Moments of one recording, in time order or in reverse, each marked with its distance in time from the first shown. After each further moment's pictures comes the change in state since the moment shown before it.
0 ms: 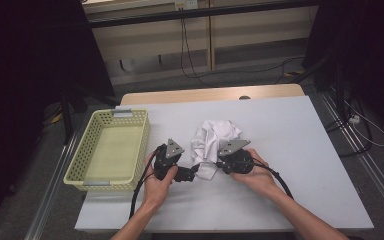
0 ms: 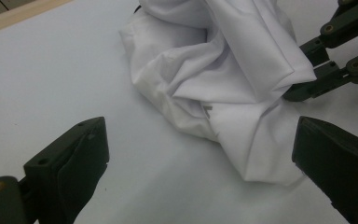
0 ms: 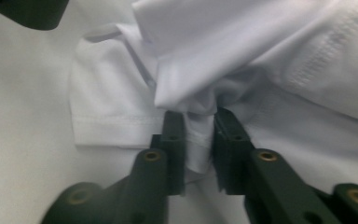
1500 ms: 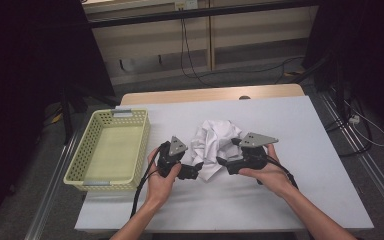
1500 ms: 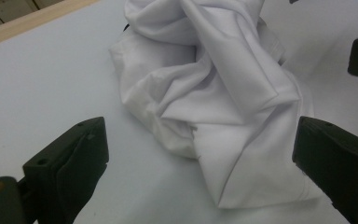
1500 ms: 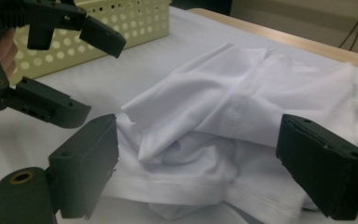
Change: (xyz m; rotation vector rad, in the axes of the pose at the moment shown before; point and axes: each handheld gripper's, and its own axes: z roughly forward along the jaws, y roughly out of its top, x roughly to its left) left arm -0.003 0.009 0.002 -0.006 -0.023 0.016; right arm -0.013 -0.006 -0.034 -0.323 -0.013 0.156
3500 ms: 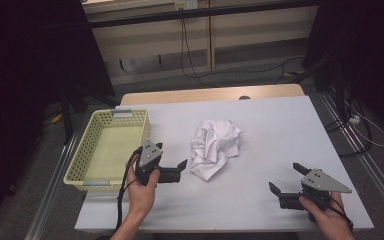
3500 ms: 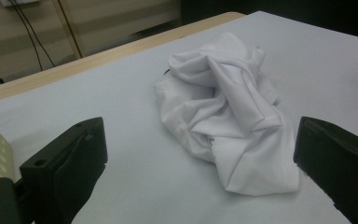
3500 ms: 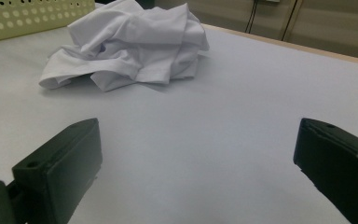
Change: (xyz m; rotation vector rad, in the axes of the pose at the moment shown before) left arm 0.003 -0.008 -0.065 -0.200 0.073 -0.057; right arm 0.004 -0.080 -0.141 -0.061 -0.309 0.034
